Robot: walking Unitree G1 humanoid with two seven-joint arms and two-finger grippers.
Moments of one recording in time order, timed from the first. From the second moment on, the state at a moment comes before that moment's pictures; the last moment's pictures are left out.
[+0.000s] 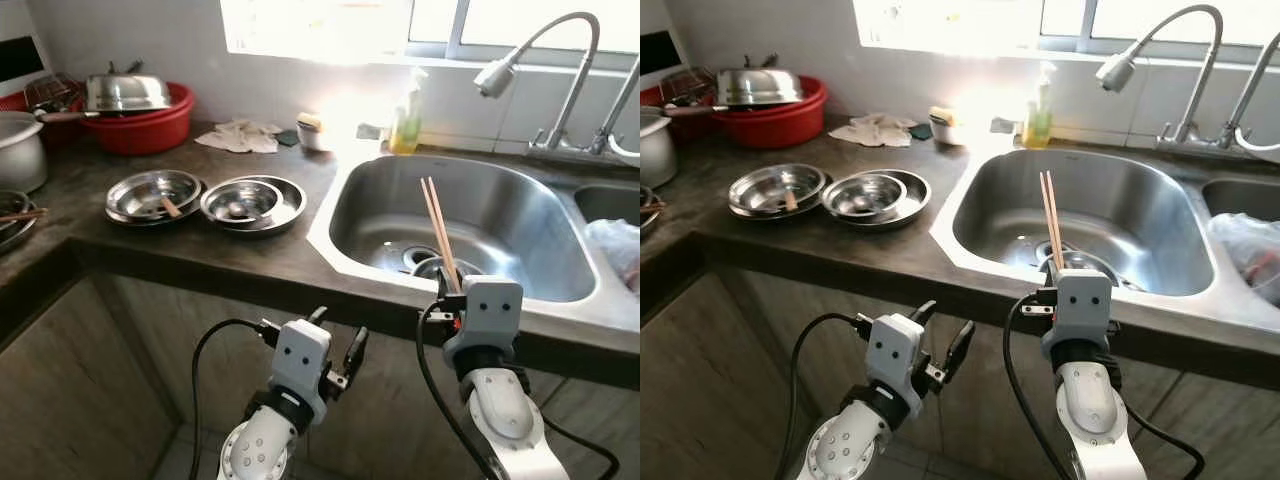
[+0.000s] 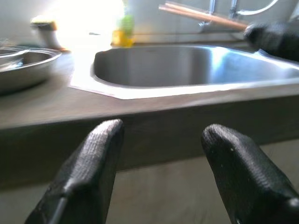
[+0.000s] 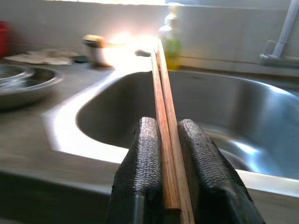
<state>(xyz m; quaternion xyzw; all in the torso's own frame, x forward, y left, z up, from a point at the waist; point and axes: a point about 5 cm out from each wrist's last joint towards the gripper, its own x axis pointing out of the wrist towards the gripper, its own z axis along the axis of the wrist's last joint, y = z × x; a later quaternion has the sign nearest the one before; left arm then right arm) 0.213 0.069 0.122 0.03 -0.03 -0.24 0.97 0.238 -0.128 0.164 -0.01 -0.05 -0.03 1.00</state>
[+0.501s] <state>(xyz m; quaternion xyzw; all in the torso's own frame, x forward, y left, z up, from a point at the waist) 0.213 0.067 0.123 0.04 -0.03 -0.25 0.97 0.243 -0.132 0.169 -0.01 -0.05 -0.03 1.00</state>
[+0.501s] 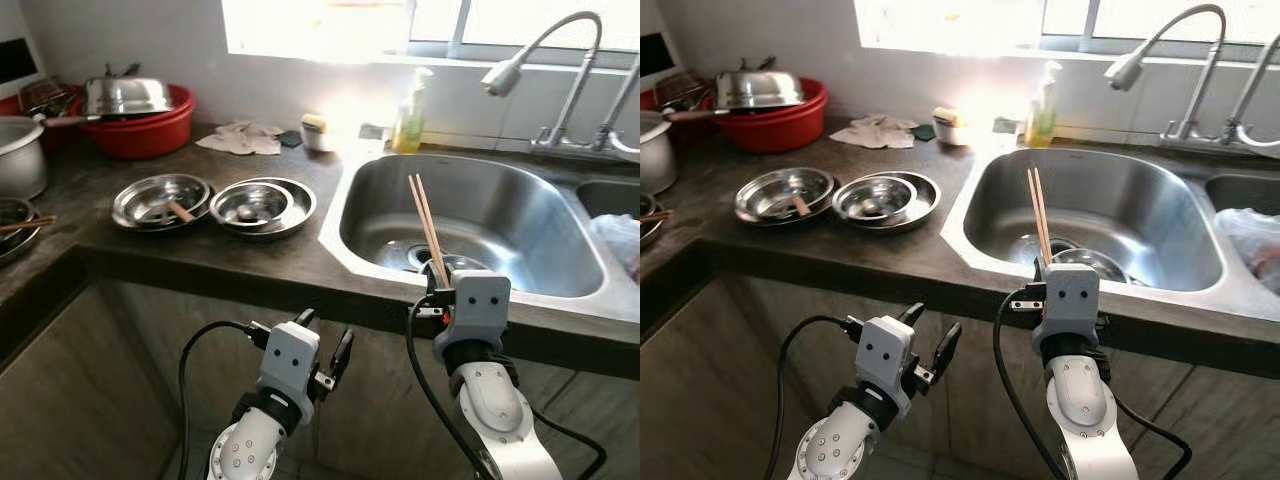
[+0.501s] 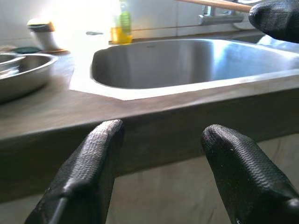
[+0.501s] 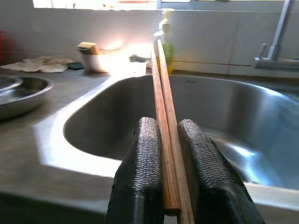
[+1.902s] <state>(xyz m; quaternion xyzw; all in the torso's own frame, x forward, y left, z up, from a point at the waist) 0.213 0.067 0.121 0.02 -0.02 -0.23 0.97 0.340 -0.167 0.198 -0.18 0.13 0.18 0.96</state>
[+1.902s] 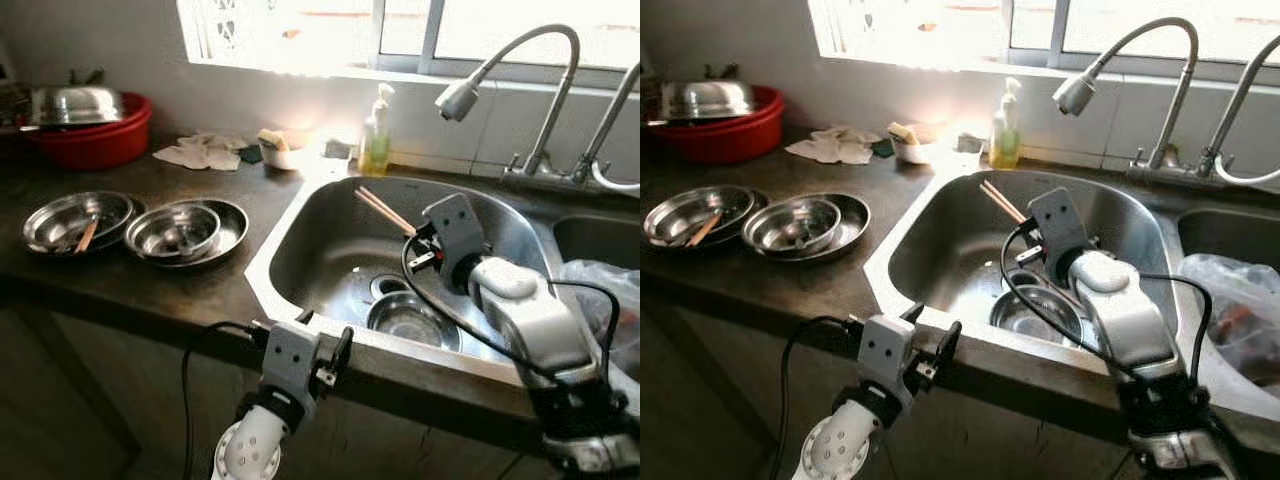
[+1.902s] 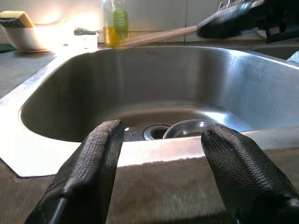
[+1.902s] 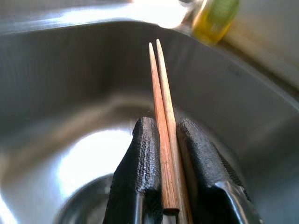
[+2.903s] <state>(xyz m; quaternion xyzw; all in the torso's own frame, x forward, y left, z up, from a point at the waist) 0.214 0.070 0.125 0.02 -0.03 -0.20 0.98 0.345 -0.157 0.153 -0.15 0.20 0.23 0.94</state>
